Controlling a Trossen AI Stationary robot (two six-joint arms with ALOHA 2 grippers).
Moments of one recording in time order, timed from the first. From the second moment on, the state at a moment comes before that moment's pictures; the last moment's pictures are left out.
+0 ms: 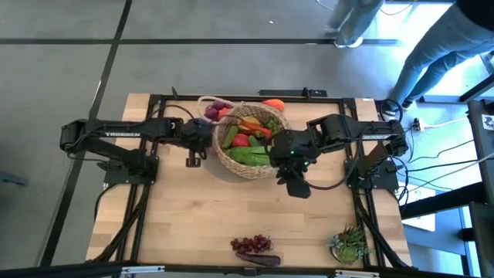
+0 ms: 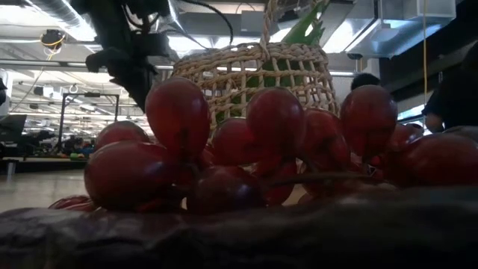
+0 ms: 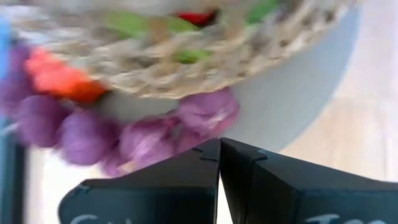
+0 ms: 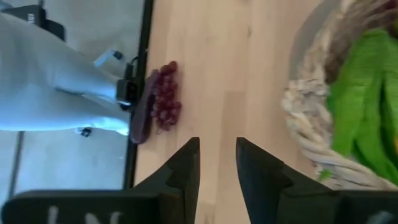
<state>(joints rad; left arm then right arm) 0.19 1.18 0.85 -0.69 -0.18 0.22 0.19 1.72 2.04 -1.35 -0.24 0.23</state>
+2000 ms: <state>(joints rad) 0.35 0.84 1.08 -0.68 -0.29 -0.58 0.29 1.76 2.20 -1.57 0.30 -0.27</state>
